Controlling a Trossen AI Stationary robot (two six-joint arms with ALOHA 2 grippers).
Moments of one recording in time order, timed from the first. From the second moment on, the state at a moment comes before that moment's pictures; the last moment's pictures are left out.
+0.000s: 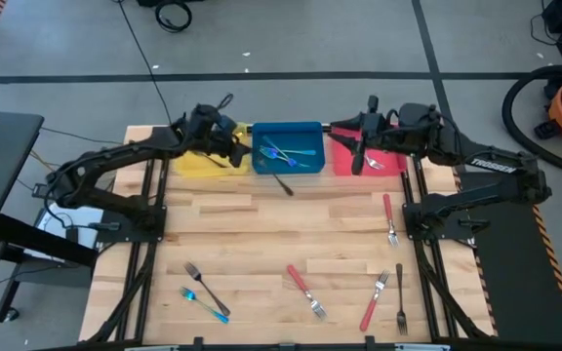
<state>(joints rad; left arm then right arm) 0.62 1.32 0.91 -0.19 0.32 -0.38 -0.25 1.01 1.14 -0.26 0.09 -0.23</state>
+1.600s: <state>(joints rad) 1.11 1.04 0.91 -0.58 0.14 -0.12 -0.36 1.01 1.14 -0.33 0.09 -0.24</state>
